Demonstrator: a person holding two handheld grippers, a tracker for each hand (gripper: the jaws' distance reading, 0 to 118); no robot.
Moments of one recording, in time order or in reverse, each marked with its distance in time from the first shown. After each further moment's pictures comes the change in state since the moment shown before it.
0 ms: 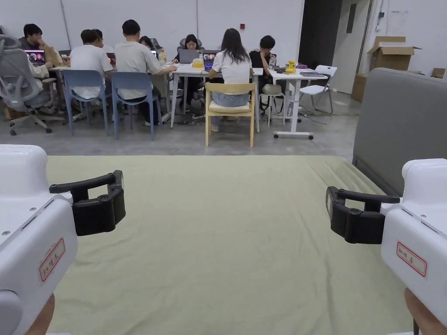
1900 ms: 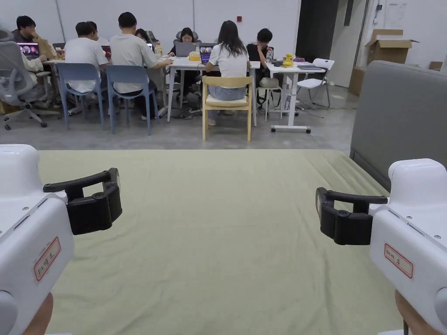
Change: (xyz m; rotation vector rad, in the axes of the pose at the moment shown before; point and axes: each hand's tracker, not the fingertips) left arm -0.002 -0.007 -0.004 -0.014 0.000 0.035; right arm -0.009 -0.010 -0.005 -0.009 0.016 0.021
